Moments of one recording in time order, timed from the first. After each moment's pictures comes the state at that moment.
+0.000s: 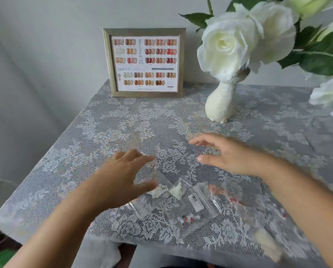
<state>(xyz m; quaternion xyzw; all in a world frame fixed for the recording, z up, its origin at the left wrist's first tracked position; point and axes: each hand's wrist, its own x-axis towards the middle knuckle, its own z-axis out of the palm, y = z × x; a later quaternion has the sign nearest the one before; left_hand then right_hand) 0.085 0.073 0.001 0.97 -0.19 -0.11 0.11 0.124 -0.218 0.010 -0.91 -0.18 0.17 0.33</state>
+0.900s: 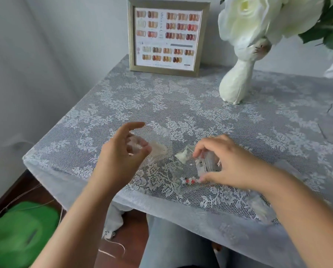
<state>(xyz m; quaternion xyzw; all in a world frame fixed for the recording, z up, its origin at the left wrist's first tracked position) 0.016 0.062 -0.026 0.87 0.01 0.11 0.49 0.050 -0.201 -0.010 -0.93 -0.27 0.11 0.24</state>
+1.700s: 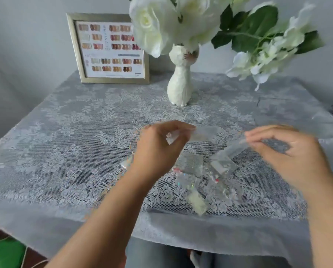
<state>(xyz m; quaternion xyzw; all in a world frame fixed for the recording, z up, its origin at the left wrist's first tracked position) 0.043 -0.124 0.009 0.84 -0.15 0.10 0.52 0.001 -0.382 0.016 -0.88 -0.13 -0.22 0.40</state>
